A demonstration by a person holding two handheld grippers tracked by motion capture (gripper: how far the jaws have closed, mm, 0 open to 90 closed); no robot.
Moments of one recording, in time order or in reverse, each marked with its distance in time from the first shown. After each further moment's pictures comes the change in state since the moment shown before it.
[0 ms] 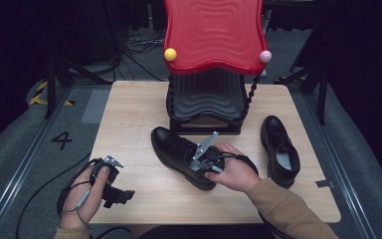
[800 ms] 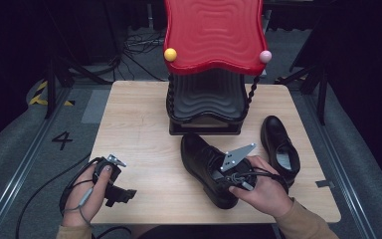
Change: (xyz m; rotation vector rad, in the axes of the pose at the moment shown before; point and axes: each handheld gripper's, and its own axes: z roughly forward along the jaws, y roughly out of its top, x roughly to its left) left arm -0.002 0.006 0.002 0.008 0.004 0.019; right arm 0.046 -0.045 -0.067 -0.114 -0.071 0.111
